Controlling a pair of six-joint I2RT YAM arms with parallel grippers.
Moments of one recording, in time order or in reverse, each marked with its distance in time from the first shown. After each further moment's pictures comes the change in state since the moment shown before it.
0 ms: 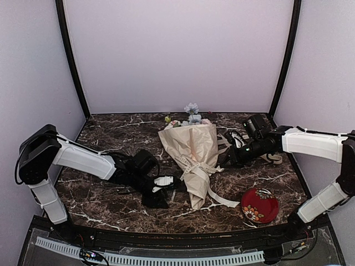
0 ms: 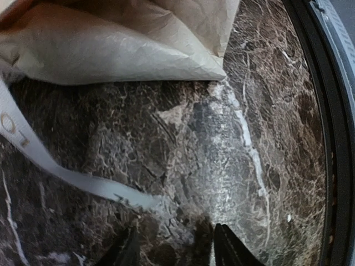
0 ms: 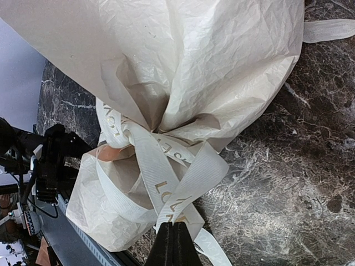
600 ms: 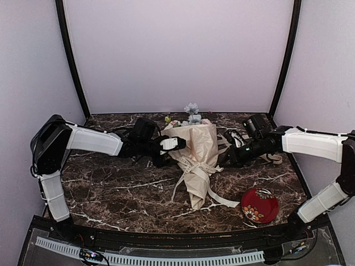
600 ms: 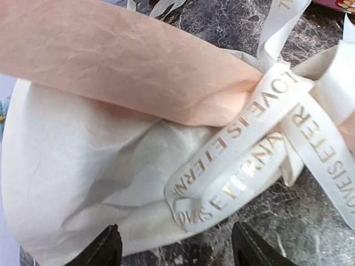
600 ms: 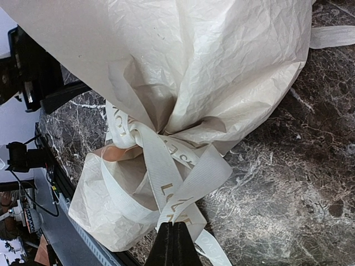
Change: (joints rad) left arm 0.203 0.107 0.255 0.216 -0.148 0.323; right arm 0.000 0.000 0.000 0.011 -0.012 -0.013
